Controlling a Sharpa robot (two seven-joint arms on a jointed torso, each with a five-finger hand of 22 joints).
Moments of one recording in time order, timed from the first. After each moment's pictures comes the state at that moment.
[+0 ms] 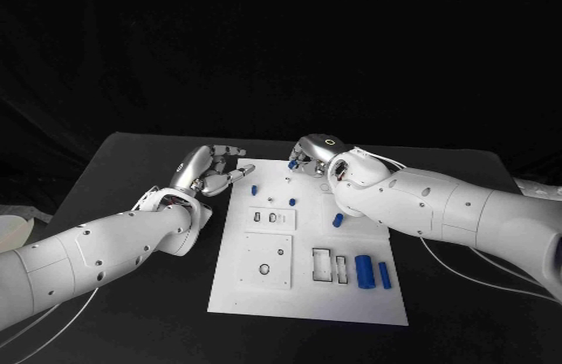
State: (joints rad) left arm 1.14 -0.69 -0.12 1.25 -0.88 -0.84 0.43; left_hand 1.34 -0.02 -0.10 0.29 0.31 0.93 0.16 0.08 0.12 1.47 0.10 1.57 1.31 1.47 0.06 1.57 1.31 0.01 1.47 0.17 1.57 1.31; right arm 1.25 -0.41 -0.15 1.05 -1.52 -0.46 -0.16; right_hand 1.52 0.11 0.05 0.06 0.05 1.09 0.12 0.07 0.08 1.15 0.08 0.07 0.06 1.46 0.00 1.57 1.31 0.01 1.47 0.11 1.57 1.31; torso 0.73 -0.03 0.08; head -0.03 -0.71
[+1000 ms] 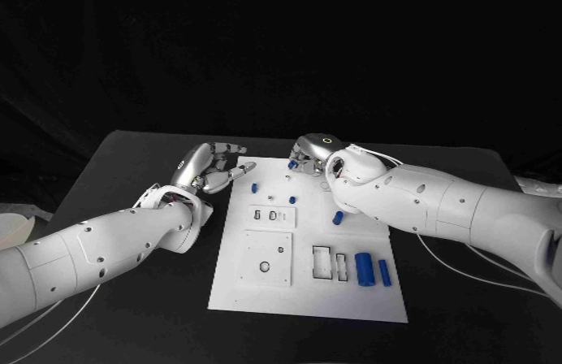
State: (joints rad) left arm 1.14 -0.68 -0.12 1.25 -0.88 -0.84 0.43; left_hand 1.33 -0.02 -0.10 0.29 0.31 0.93 0.16 0.08 0.12 1.47 0.10 1.57 1.31 1.47 0.06 1.57 1.31 0.01 1.47 0.17 1.57 1.31; right arm 1.26 -0.39 -0.15 1.01 -1.53 -0.41 -0.18; right_hand 1.52 0.11 0.06 0.06 0.05 1.08 0.12 0.06 0.07 1.14 0.08 0.07 0.06 1.47 0.01 1.57 1.31 0.01 1.47 0.12 1.57 1.31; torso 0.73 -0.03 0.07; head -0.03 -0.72
